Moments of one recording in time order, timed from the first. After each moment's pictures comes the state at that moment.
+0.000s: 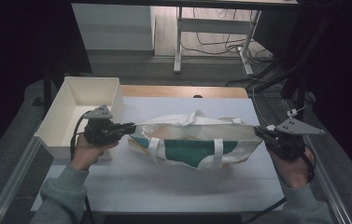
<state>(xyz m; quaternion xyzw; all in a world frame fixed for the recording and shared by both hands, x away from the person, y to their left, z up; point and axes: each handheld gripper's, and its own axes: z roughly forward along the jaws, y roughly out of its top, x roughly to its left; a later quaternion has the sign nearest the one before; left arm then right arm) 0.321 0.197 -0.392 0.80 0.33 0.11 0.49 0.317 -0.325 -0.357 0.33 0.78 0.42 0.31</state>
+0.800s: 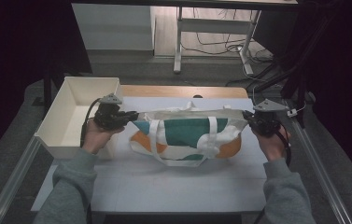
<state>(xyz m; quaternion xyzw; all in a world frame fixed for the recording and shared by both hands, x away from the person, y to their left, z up) 0.381 0.187 -0.410 0.81 0.38 0.13 0.43 0.410 -0.302 -0.396 0.36 0.79 0.36 0.33</state>
